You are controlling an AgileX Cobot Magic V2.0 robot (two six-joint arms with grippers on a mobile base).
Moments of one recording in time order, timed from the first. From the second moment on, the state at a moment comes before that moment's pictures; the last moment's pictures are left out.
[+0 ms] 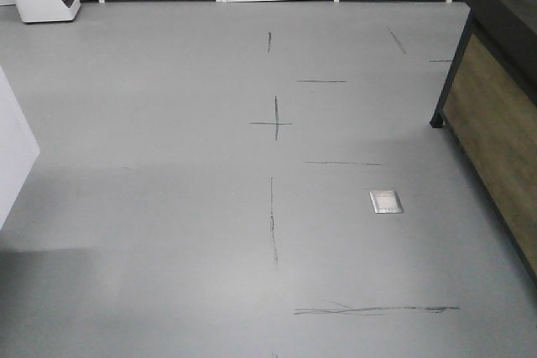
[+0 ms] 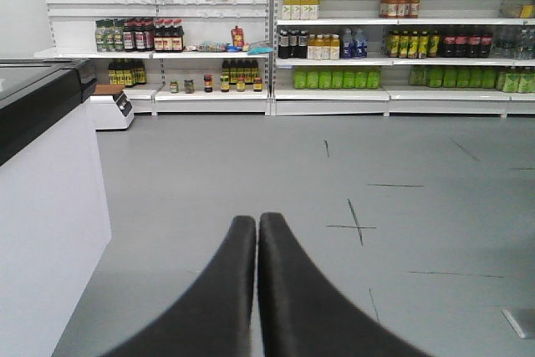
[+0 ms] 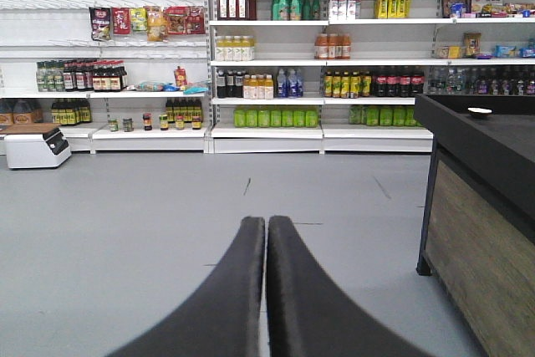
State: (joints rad) left arm 0.04 -0.01 0.02 0.11 0.12 -0.15; right arm 0.03 -0.01 0.03 -0.10 0.02 0.10
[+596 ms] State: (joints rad) left arm 0.04 -0.01 0.02 0.11 0.12 -0.15; right arm 0.03 -0.01 0.03 -0.10 0.02 0.10
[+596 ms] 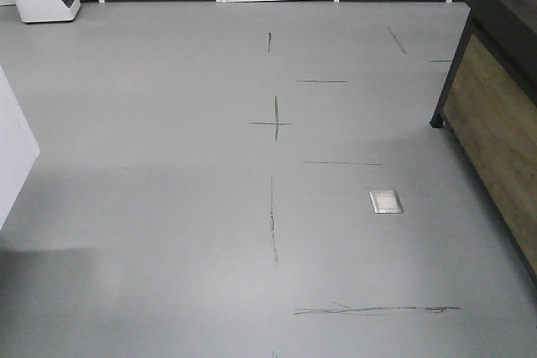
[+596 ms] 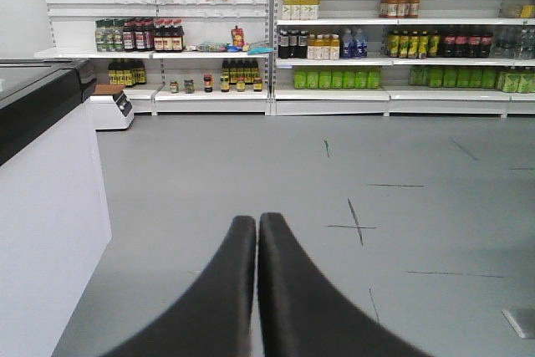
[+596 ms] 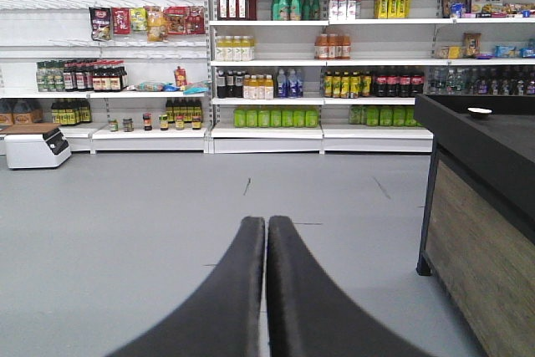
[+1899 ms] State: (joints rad) left arm 0.04 -0.01 0.02 0.11 0.12 -0.15; right arm 0.03 -0.01 0.03 -0.10 0.02 0.10
